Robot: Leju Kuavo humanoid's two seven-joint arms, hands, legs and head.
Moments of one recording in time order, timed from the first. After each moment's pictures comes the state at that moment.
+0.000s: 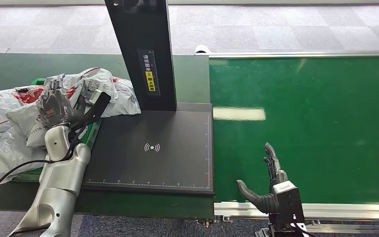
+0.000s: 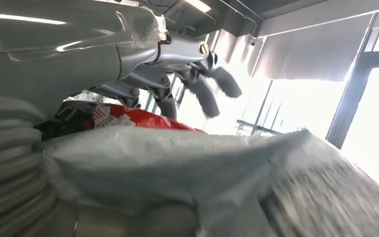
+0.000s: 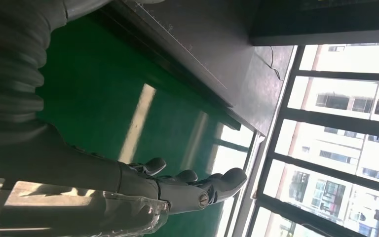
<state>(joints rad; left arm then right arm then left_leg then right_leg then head) -0.64 -0.06 0.19 -0.88 -1.52 0.63 0.17 0.16 0.11 0.06 -1.59 0.24 0.01 -0.38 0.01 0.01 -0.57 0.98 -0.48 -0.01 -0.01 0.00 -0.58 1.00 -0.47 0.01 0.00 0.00</state>
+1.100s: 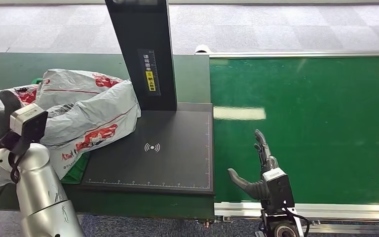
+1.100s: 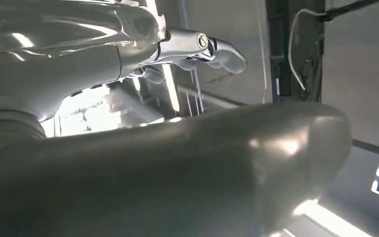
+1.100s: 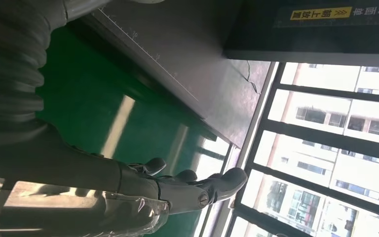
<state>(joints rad) -0.53 -0.32 0.46 -1.58 -0.94 0.70 -0.70 0.05 0.09 0.13 -1.53 0.23 -0.01 -0.39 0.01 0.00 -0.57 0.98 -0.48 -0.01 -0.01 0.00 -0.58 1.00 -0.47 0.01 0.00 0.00</state>
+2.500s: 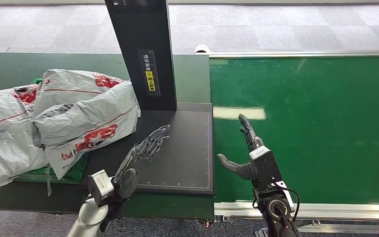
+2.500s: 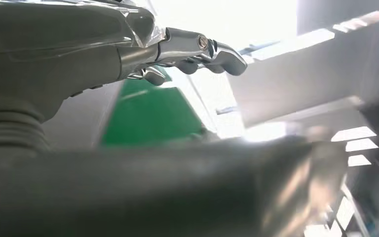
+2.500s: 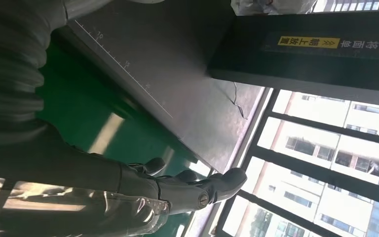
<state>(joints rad) -0.17 -0.11 -0.31 -1.41 -0.16 -0.32 -0.48 -0.16 0.06 0.19 -1.35 0.22 0.06 -0.39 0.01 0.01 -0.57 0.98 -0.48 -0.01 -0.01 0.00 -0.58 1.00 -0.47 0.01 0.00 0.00</state>
